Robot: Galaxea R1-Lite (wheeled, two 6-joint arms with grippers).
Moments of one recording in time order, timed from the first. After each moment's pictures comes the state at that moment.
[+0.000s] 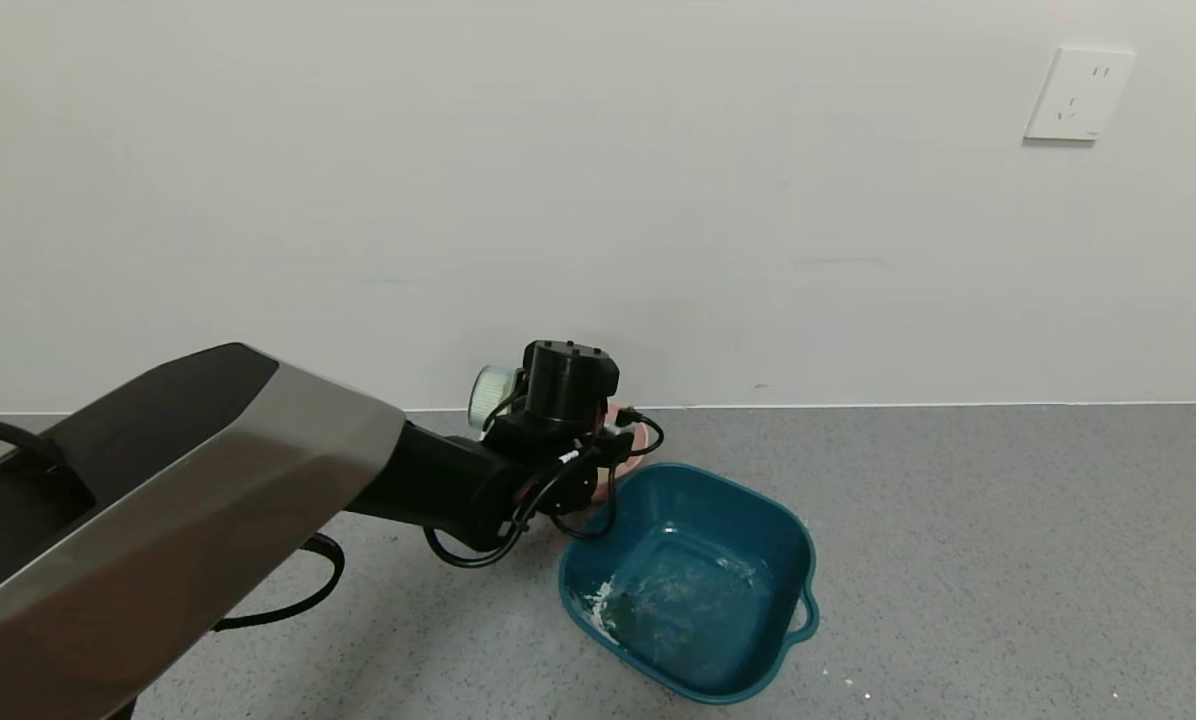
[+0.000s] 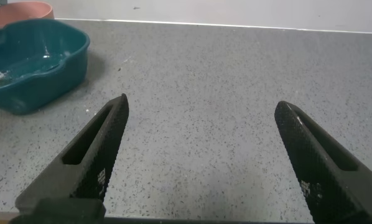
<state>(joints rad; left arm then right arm) -0.58 2.25 -1.35 -0.53 0.94 1.61 0.00 0.00 0.00 0.00 0.01 0.00</state>
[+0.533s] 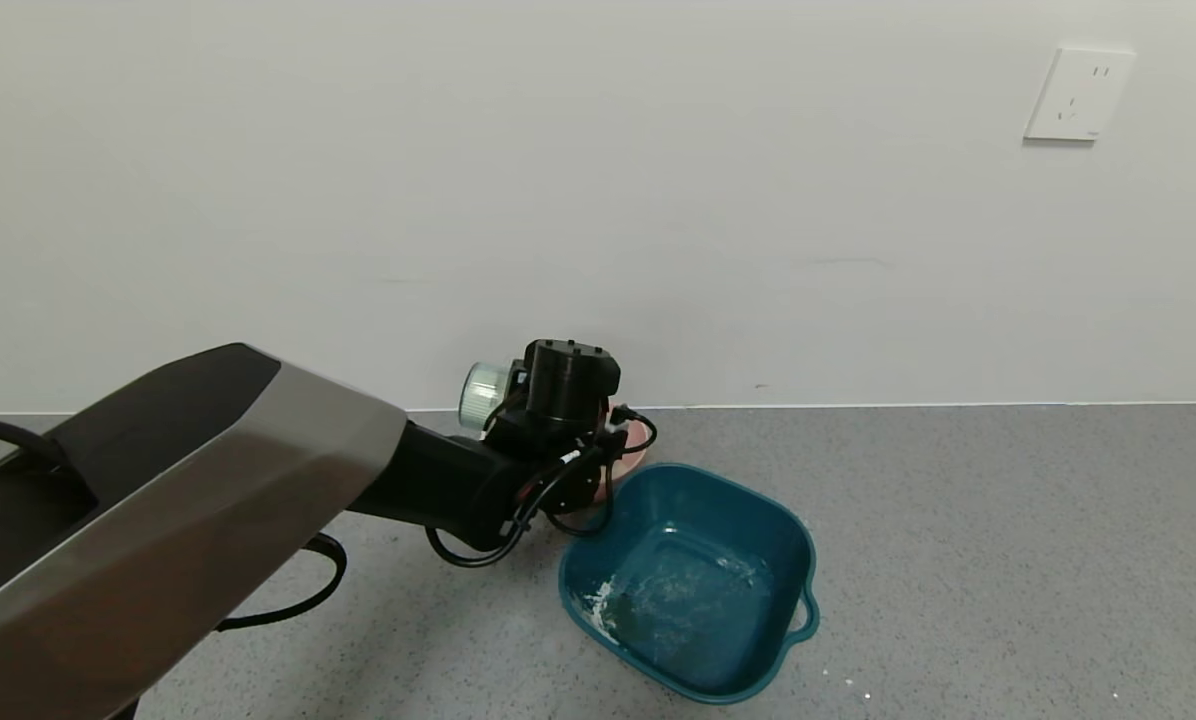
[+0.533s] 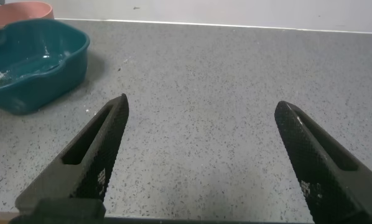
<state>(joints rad) -0.58 2.25 -1.36 -0.54 1.01 1.63 0.00 0.00 0.00 0.00 0.01 0.00</state>
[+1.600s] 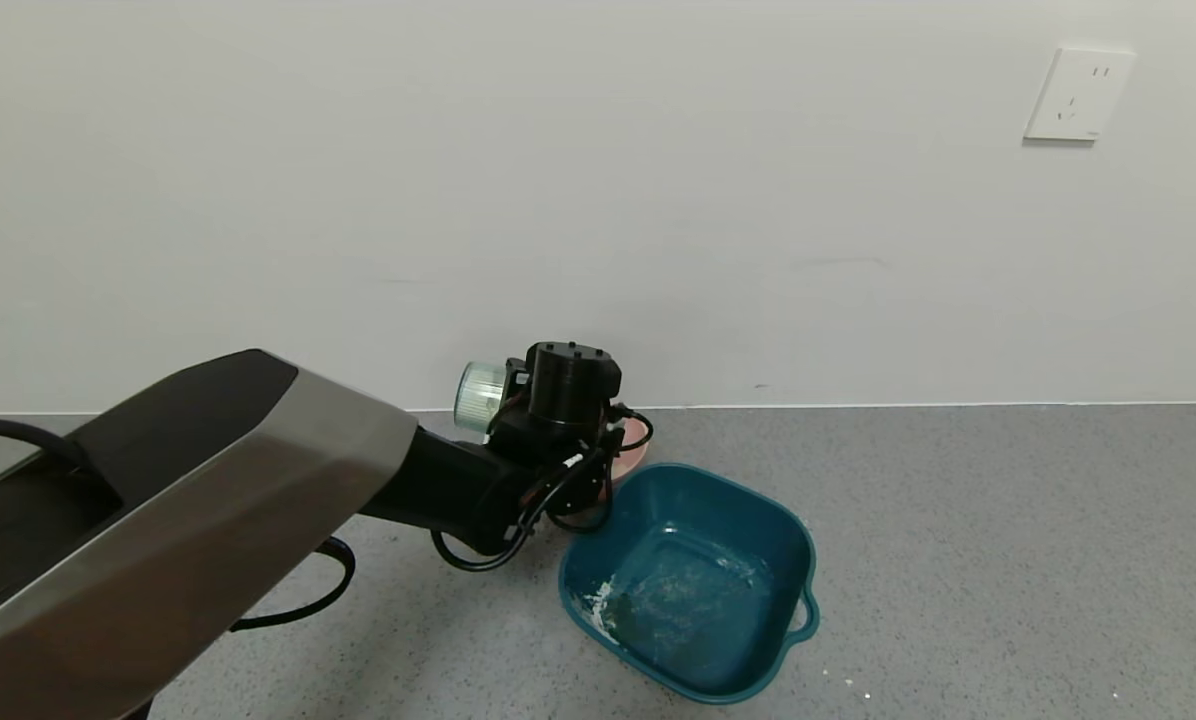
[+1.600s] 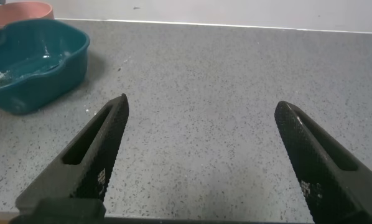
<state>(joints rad) -0.58 2.27 -1.36 -0.58 1.06 1.65 0.00 0.00 0.00 0.00 0.01 0.00</state>
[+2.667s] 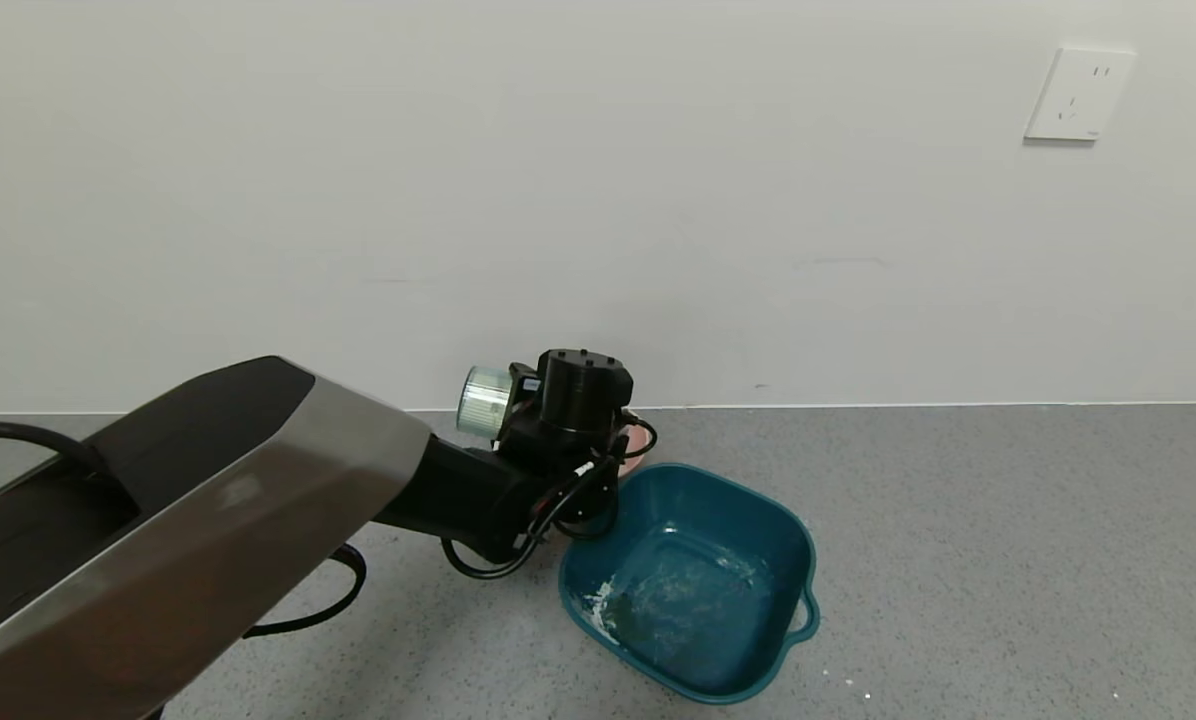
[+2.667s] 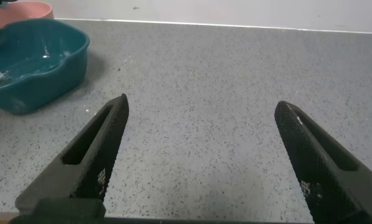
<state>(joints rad) -0.60 2.28 -1.36 -0.59 1.11 1.67 0.00 0.00 0.00 0.00 0.01 0.00</state>
